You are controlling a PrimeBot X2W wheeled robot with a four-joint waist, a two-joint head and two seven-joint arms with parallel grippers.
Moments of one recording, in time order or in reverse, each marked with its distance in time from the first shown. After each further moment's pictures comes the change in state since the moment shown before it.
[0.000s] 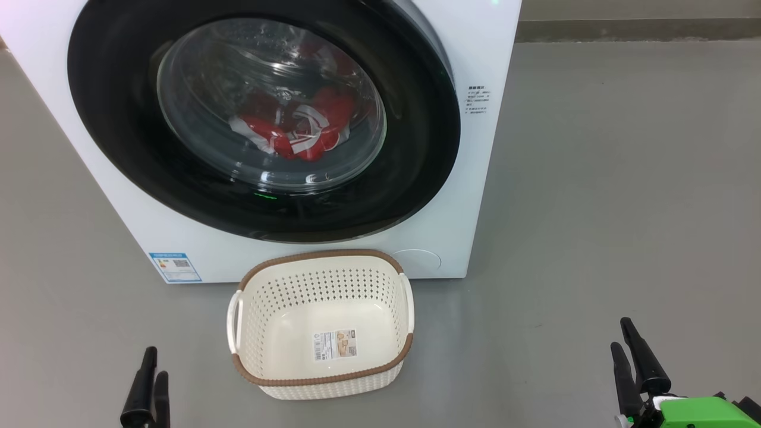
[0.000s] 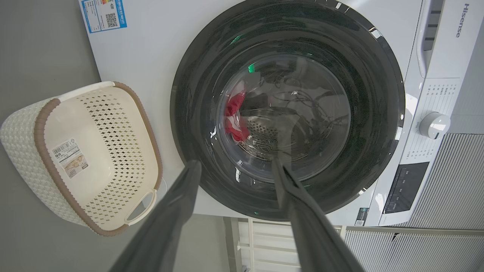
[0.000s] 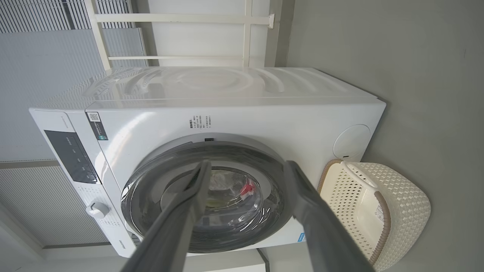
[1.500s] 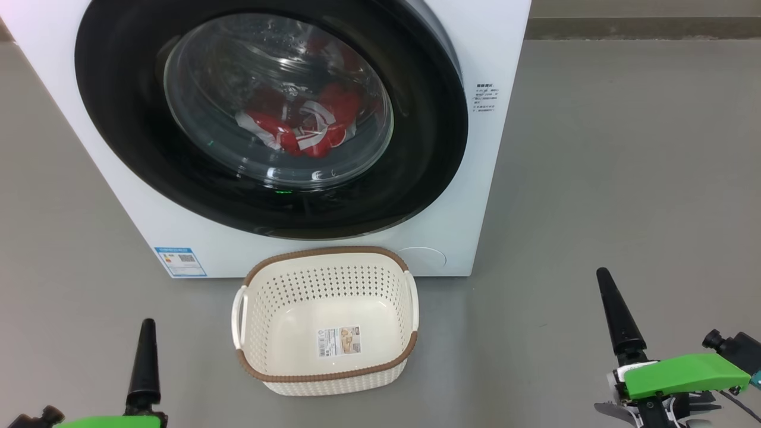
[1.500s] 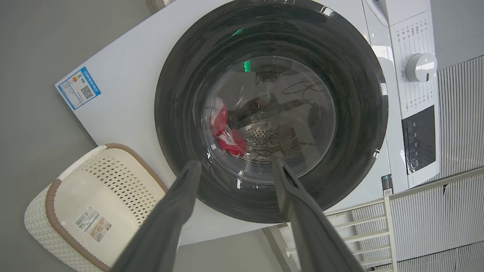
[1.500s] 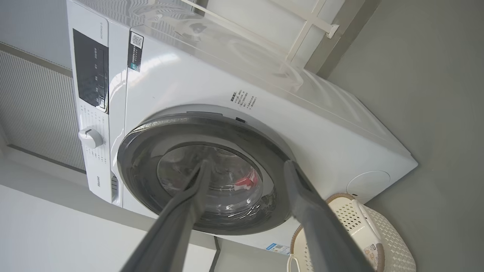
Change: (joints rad) left arm 0.000 0.033 -0.061 -0.115 0.295 0.000 -0.133; right arm -0.047 -0.048 0.130 -0.139 -0.318 0.000 -0.133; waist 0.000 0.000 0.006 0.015
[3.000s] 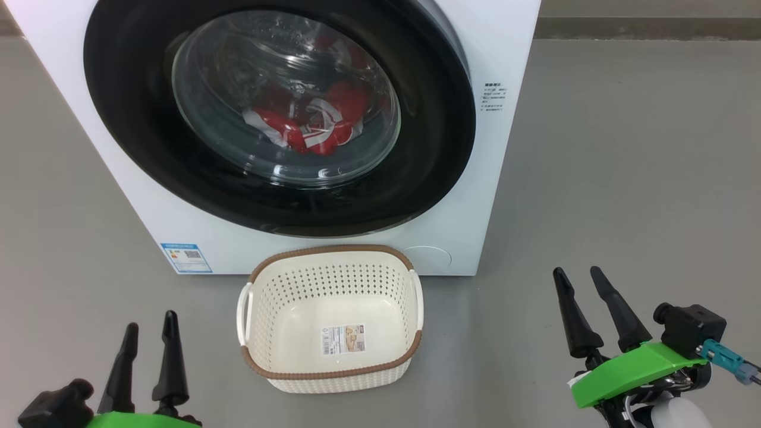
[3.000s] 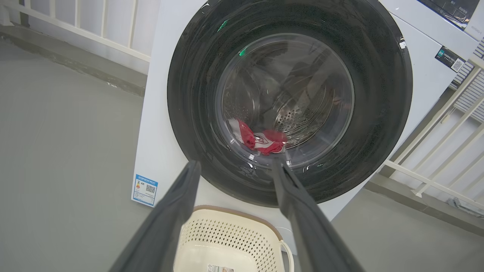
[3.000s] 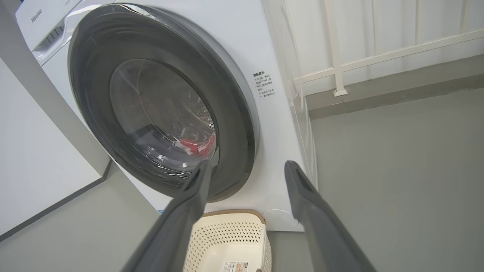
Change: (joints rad) left arm 0.000 -0.010 0.014 -0.017 0.791 0.000 -0.131; right arm -0.048 -0.020 0.049 0.040 -0.794 0.000 -0.124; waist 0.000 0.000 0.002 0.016
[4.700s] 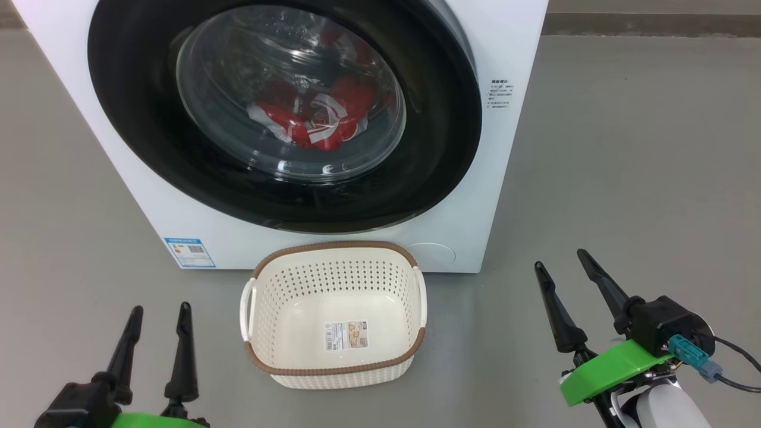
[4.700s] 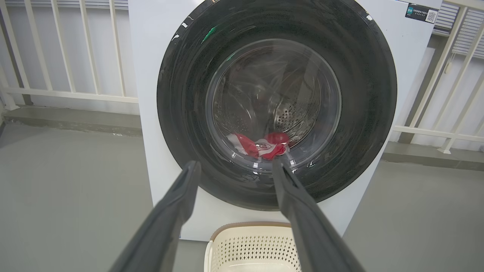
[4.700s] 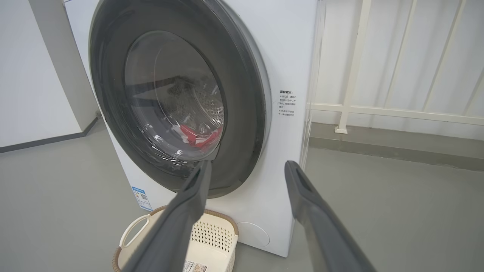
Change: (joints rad) left arm 0.000 0.018 -0.025 -0.038 0.276 -0.001 -0.079; right arm -0.038 -0.011 0.024 0.004 -0.323 0.000 -0.079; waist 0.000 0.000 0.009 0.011
